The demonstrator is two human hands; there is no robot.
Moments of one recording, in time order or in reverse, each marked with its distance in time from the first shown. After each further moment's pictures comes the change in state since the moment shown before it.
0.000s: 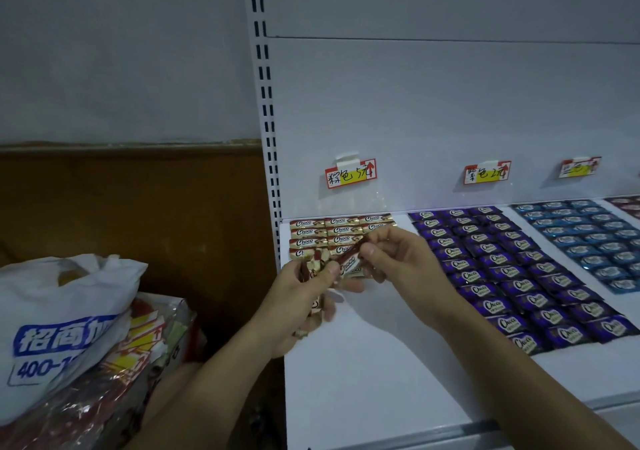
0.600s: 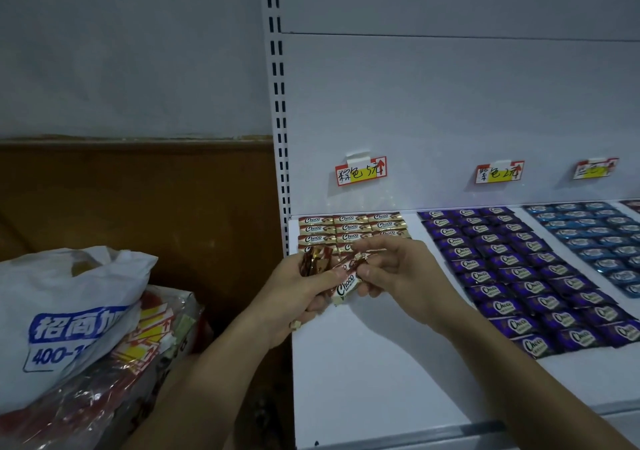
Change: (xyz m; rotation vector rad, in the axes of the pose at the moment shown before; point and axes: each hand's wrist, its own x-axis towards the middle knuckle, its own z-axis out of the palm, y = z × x) left_hand 0.003 0.002 -0.020 0.102 0.017 -0.068; right_hand -0.007 0.002 0.008 -0.180 -0.084 0.054
